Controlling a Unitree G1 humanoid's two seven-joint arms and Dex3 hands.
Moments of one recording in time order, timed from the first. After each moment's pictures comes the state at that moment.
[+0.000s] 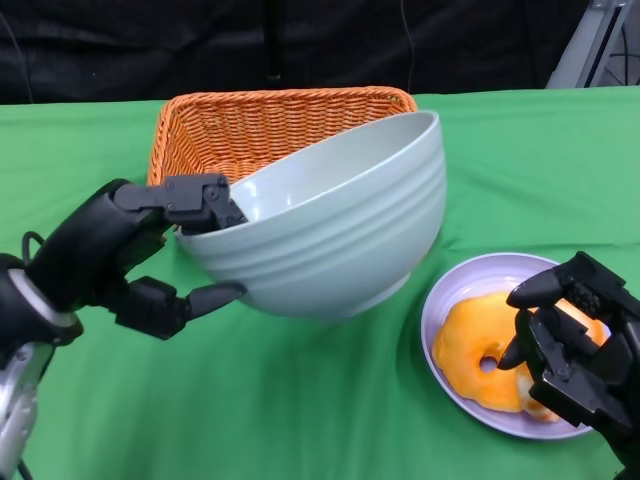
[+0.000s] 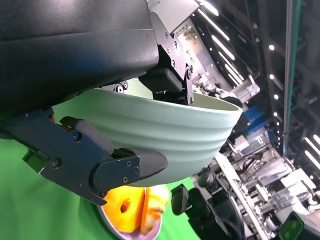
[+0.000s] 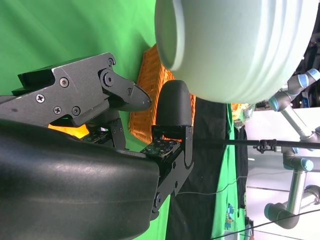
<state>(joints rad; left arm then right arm) -0.38 0.42 -0.19 0.34 -0.46 -0.71 -0.68 0.23 0.02 -0.03 -0.40 0.21 0.13 0.14</state>
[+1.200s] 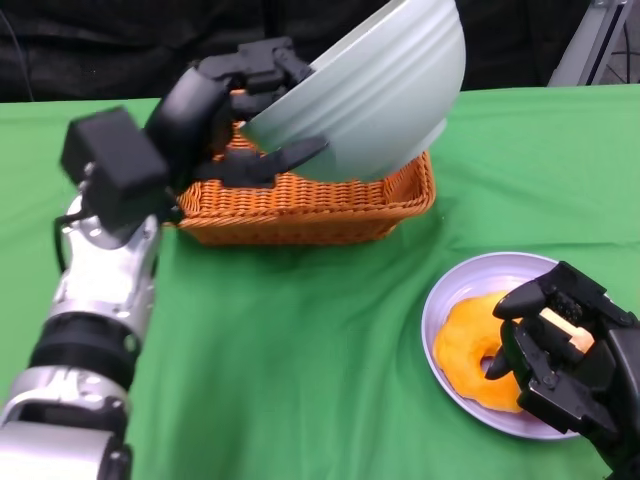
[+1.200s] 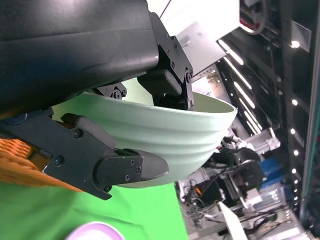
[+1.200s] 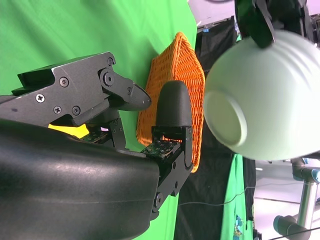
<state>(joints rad) -0.82 0.08 0.01 0.87 -0.12 -0.62 -0.50 0.21 0.01 -0.01 -0.33 0.21 0.09 0.17</state>
